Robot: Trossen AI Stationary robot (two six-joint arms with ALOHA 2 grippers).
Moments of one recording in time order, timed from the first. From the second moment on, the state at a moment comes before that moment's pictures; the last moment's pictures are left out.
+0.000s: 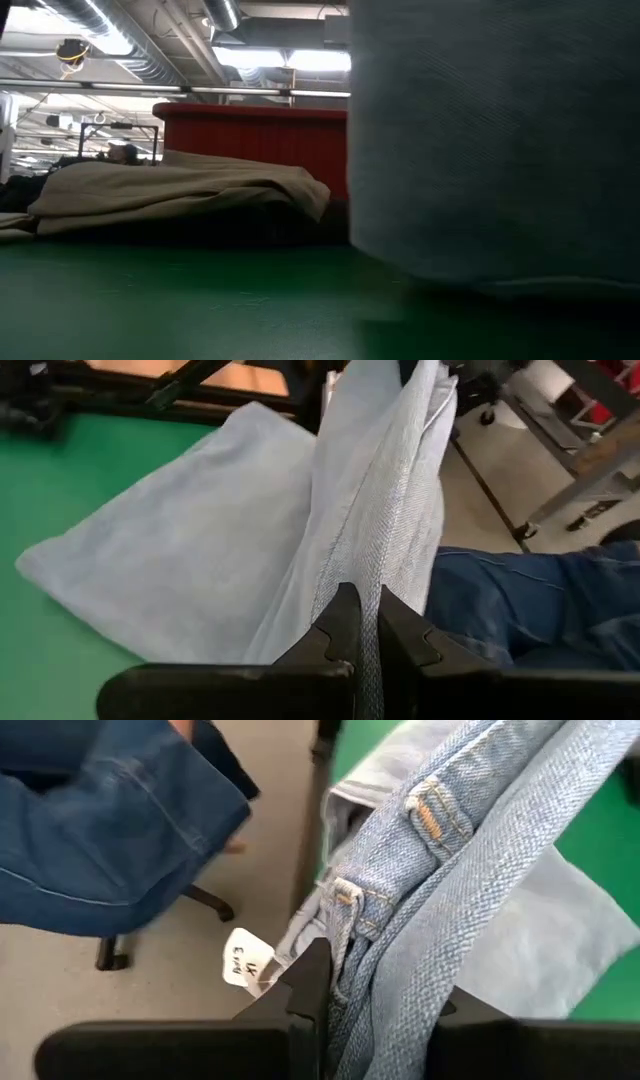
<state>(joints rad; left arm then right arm) -0.35 1.82 1.55 -0.26 0.10 -0.34 1.26 1.98 2.06 -1.45 0.43 1.03</state>
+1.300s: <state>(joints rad) -0.13 2.24 1.55 0.23 -0.06 0.10 1.28 1.98 1.63 -1.57 -0.02 1.34</state>
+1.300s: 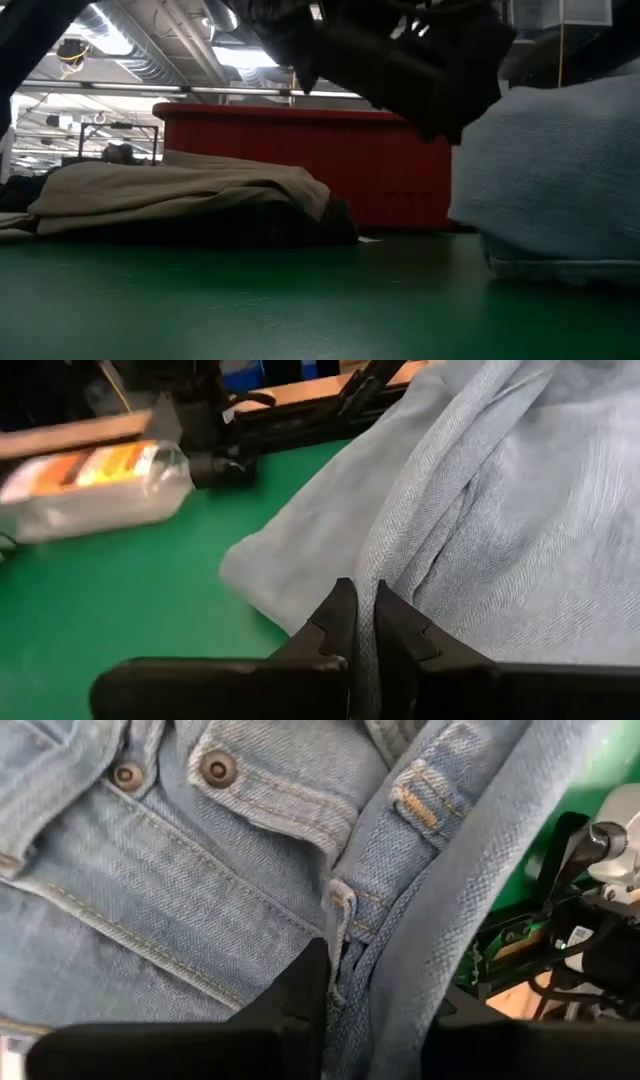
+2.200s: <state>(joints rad) -0.16 2.17 1.54 0.27 -0.30 0.16 1.24 1.98 1.62 -1.57 -0.33 1.22</state>
